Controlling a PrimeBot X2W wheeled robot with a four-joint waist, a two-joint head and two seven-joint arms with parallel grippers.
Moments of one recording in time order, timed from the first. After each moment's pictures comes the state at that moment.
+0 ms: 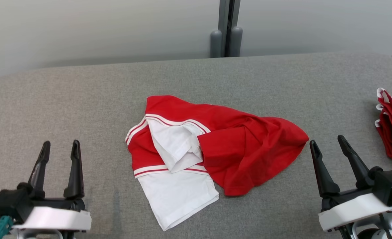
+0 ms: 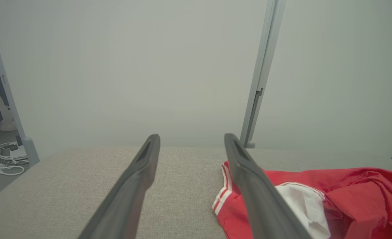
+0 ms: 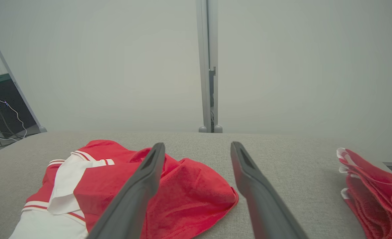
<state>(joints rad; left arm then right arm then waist) -0.01 0.28 -0.11 0.01 -0.44 0.07 -0.26 -0.01 -0.07 0.05 -0.09 0.19 0.13 -0.04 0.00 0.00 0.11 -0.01</state>
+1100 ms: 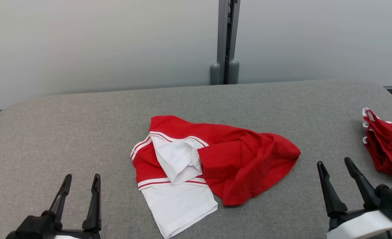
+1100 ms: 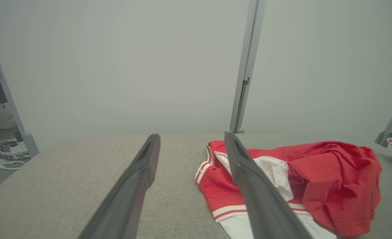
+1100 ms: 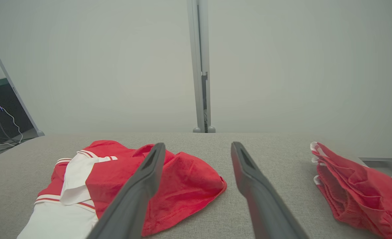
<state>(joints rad) 0.15 0.28 -0.18 -0.08 -0.41 0.12 -0.20 0.10 -0.07 0.01 -0.13 0.20 0.13 0.02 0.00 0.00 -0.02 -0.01</state>
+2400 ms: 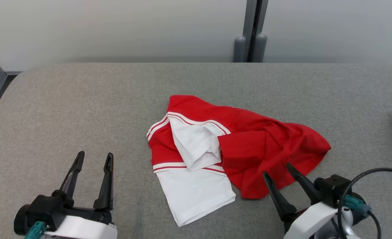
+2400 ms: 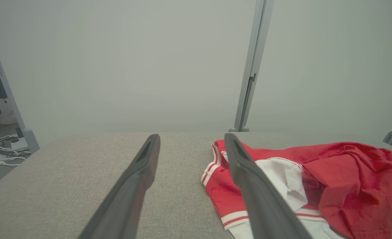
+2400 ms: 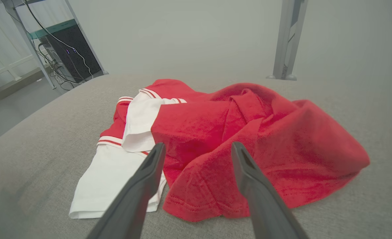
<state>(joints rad) 0.05 0.28 -0.22 -0.06 -0.41 0.11 -0.22 -0.02 -0.10 0.25 0.02 0.24 0.13 0.07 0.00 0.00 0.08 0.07</state>
